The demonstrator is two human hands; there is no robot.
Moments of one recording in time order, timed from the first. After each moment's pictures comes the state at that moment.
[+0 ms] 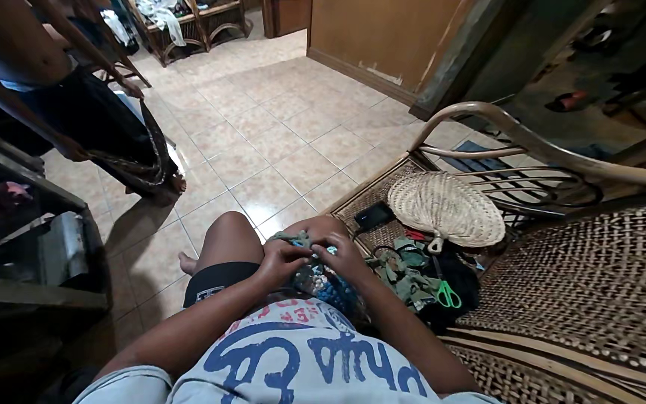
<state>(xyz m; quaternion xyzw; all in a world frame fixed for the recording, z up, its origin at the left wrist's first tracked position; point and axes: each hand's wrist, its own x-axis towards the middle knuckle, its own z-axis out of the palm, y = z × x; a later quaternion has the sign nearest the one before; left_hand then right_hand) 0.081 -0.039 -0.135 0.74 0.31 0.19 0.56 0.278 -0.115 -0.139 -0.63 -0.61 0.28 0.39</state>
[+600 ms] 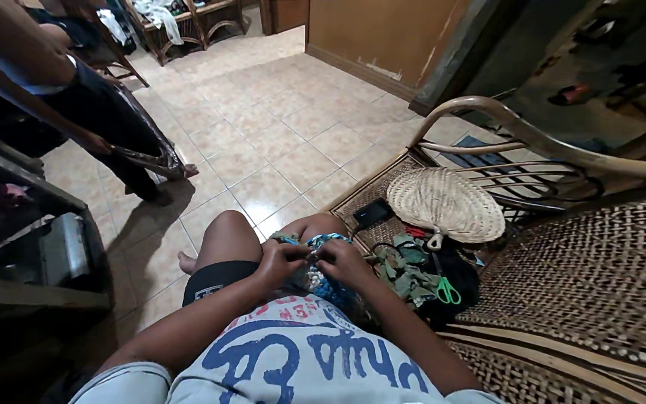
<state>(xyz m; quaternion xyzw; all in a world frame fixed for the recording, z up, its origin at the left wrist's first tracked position) 0.086 -0.040 -0.132 0.79 0.34 0.16 0.49 0.284 -0.128 -0.146 -0.64 -0.68 0.23 0.28</state>
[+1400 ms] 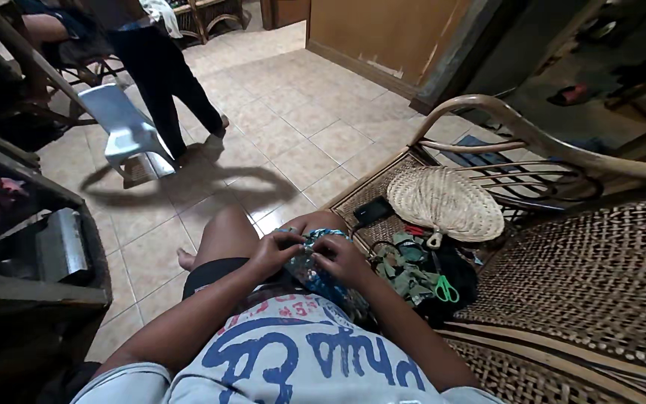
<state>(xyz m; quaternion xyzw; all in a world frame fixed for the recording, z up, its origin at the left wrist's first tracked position) 0.079 -0.028 -0.122 0.73 0.32 0.21 0.57 0.274 -0.129 -0.137 -0.58 -0.68 0.22 0.39</state>
